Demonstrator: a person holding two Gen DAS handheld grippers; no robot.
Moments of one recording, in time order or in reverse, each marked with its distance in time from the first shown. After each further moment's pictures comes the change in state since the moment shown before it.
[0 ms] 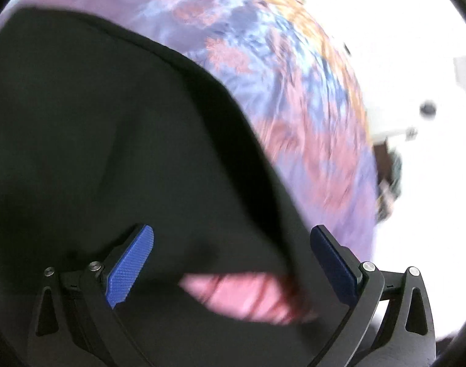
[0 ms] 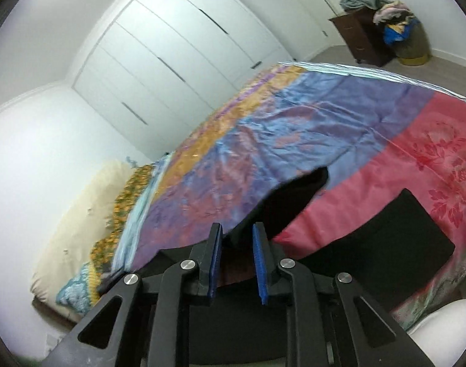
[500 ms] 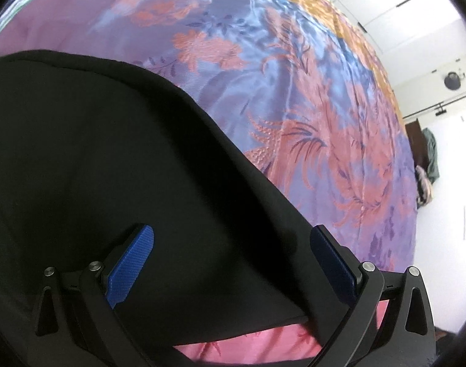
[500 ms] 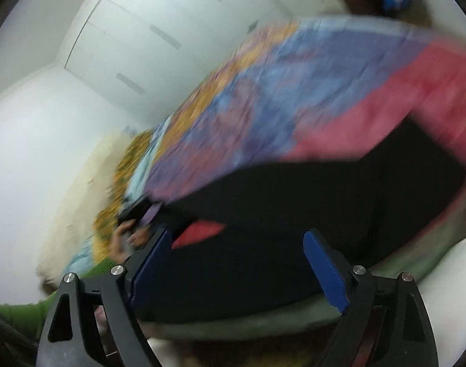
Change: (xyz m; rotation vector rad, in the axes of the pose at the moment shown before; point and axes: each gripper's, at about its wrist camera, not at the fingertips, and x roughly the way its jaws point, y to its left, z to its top) left arm 0.066 -0.044 0.018 0.166 -0.001 0.237; right arm 0.061 -0.015 -0.085 0.134 0.252 0.036
